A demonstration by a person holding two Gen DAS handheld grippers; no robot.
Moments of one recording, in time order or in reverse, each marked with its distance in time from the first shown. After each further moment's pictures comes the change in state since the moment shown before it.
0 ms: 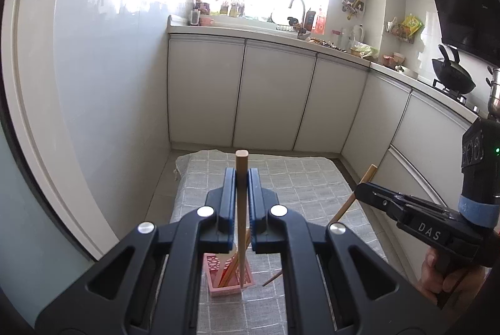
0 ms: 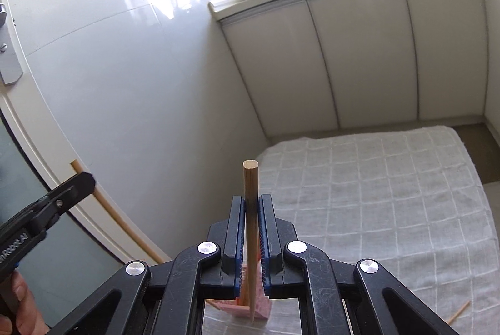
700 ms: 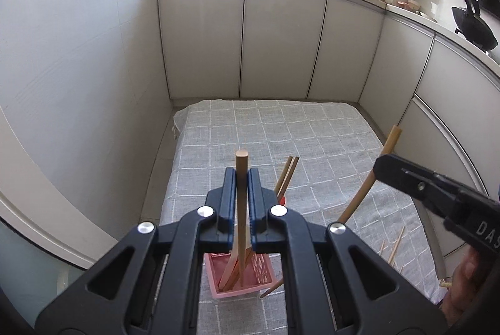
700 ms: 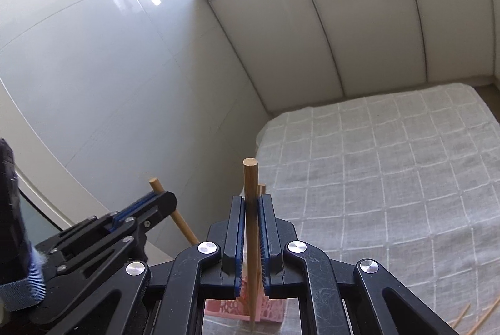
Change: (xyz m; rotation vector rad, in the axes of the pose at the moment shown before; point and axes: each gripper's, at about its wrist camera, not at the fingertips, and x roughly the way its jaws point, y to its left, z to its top) left arm 0.101 0.004 -0.042 0.055 0.230 0.032; right arm 0.070 -0.026 -0.026 0.099 0.072 0.015
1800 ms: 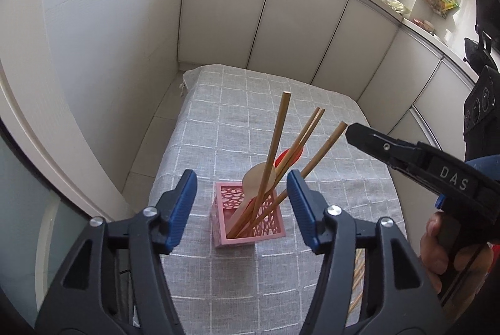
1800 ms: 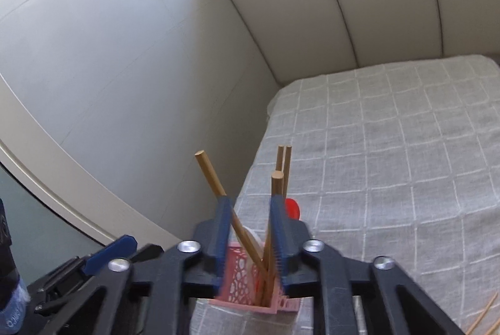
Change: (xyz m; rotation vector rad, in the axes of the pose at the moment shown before) left arm -0.021 0.038 -0.044 -0.177 0.087 -0.052; right arm 0.036 0.000 -0.018 0.021 0.100 0.044
